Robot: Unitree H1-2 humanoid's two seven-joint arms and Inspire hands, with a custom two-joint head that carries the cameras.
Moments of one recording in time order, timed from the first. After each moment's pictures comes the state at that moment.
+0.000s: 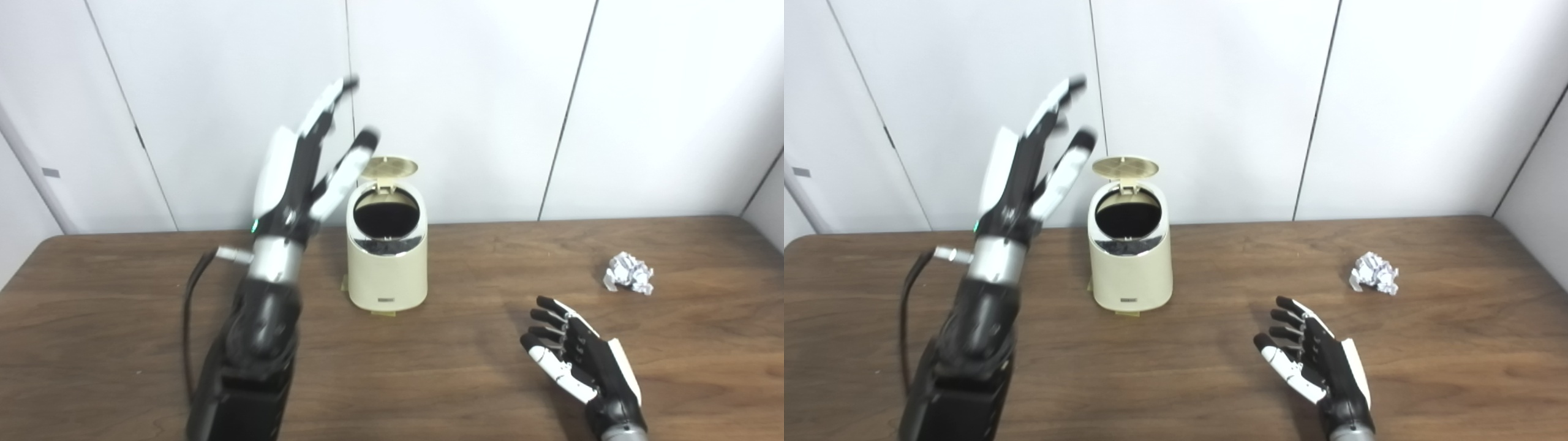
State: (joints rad) left arm -0.43 0.07 -0.08 -0.21 0.44 0.07 0.04; right arm 0.06 -0.06 -0.01 -0.22 -0.09 0.17 -0.04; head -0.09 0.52
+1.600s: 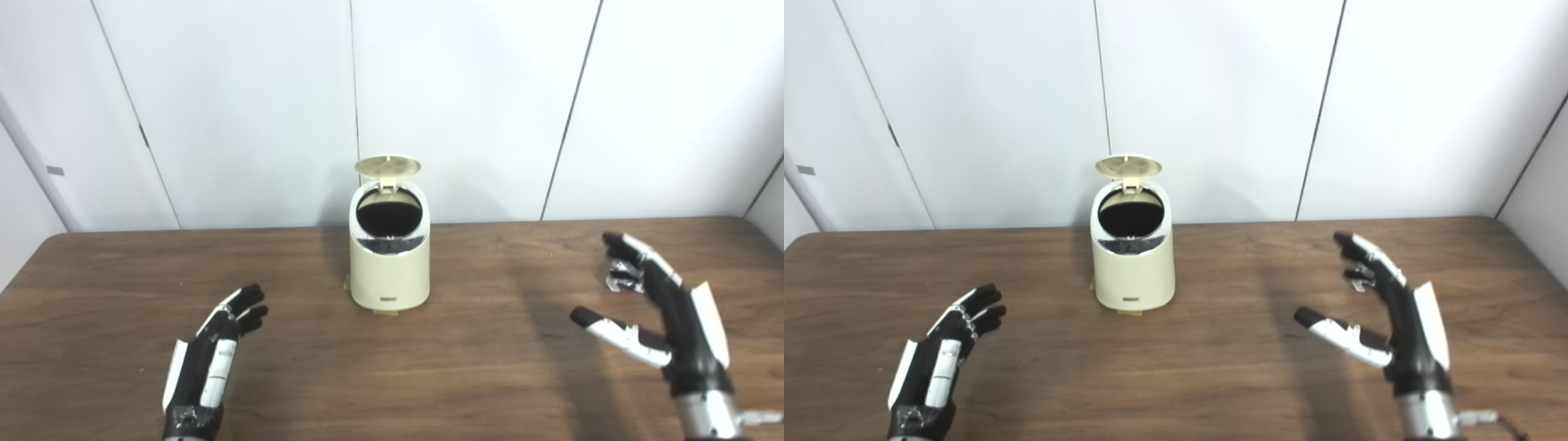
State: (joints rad) left arm 0.06 0.12 0.08 -0.17 -0.02 -0.12 -0.05; right arm -0.02 -0.22 -0.13 -0.43 -0.39 0.08 -0.05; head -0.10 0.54
